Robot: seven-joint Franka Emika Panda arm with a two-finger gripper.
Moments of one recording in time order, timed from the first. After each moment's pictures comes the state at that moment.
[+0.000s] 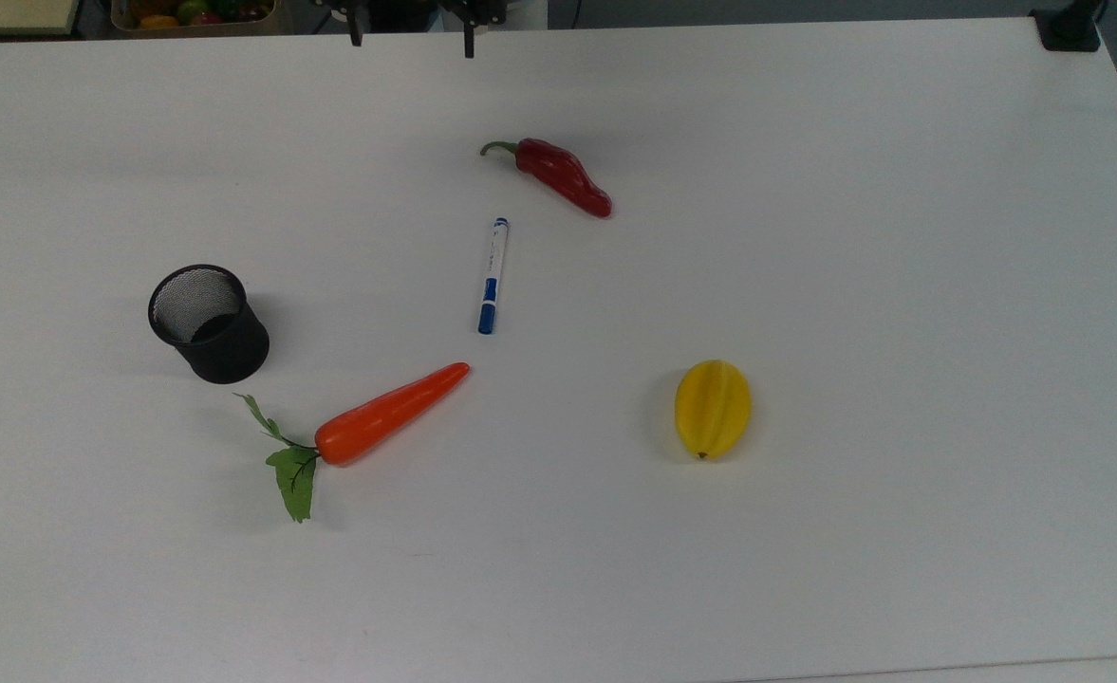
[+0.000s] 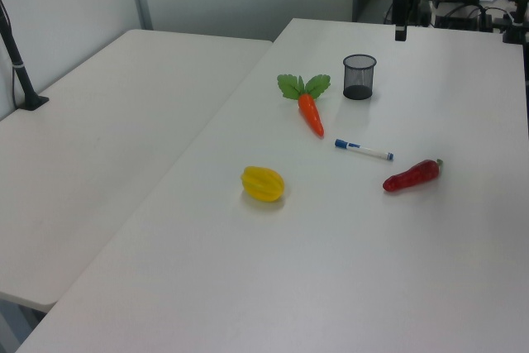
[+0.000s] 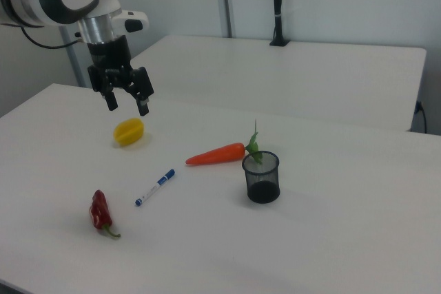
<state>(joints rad) 0.09 0.01 -0.01 -1.67 -0.08 1.65 0.05</state>
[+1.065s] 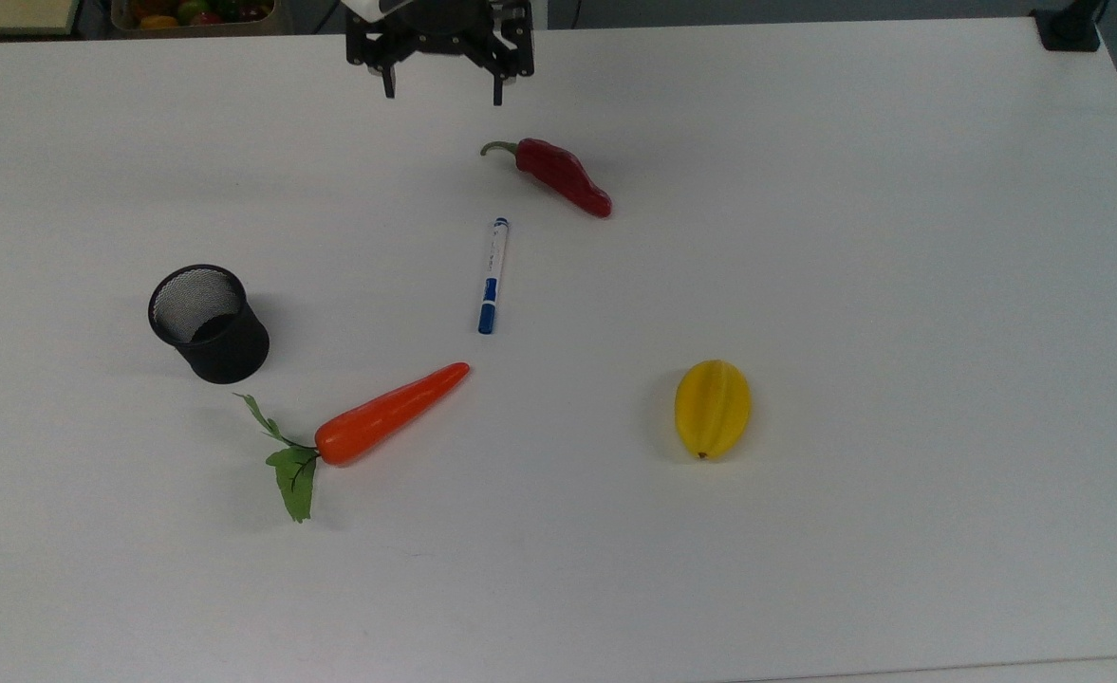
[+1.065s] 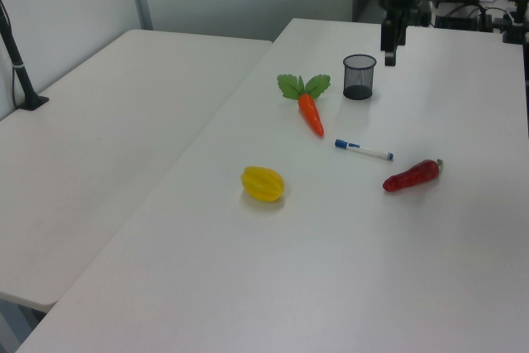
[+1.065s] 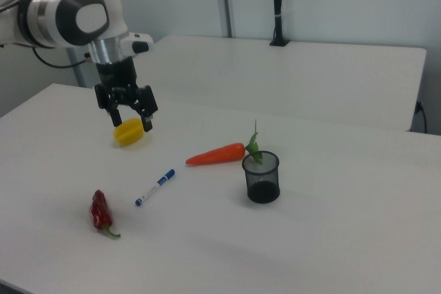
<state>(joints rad) 0.11 0.08 -0.01 -1.70 -0.08 1.73 0.05</state>
